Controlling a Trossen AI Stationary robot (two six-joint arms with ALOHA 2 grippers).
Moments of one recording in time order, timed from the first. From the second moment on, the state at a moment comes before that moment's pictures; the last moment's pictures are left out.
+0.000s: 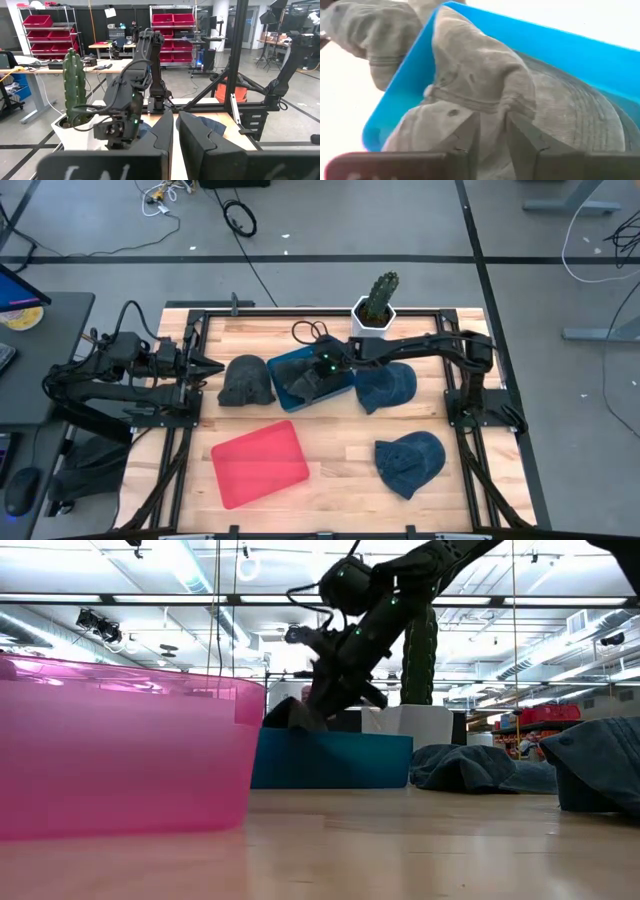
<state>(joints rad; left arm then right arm) 0.00 0.39 0.79 -0.37 0.00 0.01 -0.17 1.90 1.35 -0.29 0.05 0.55</state>
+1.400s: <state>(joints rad) 0.00 0.39 0.79 -0.37 0.00 0.01 -0.07 1.98 1.63 0.03 0.01 -0.12</state>
